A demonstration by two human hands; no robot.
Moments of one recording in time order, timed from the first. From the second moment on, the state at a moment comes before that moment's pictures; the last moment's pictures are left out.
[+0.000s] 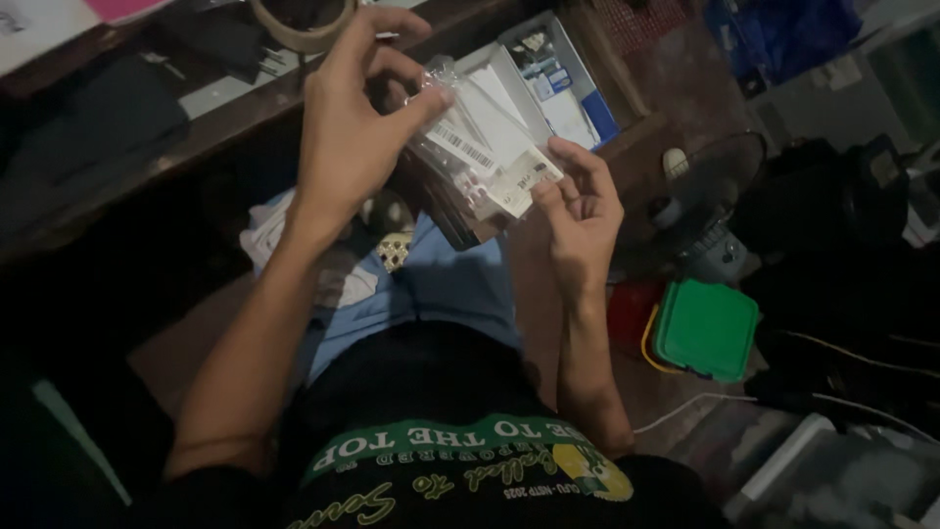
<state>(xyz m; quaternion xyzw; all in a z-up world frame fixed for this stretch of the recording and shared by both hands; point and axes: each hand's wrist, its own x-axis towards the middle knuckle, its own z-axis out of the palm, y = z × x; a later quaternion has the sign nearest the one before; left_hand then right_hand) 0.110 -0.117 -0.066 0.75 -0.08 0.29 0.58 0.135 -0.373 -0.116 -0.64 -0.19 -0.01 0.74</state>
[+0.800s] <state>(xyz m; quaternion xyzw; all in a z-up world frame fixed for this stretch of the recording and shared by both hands) 0.050 -0.101 -0.078 0.60 0.00 0.27 0.75 0.126 -0.349 -0.117 -0.70 -0.21 0.06 0.68</state>
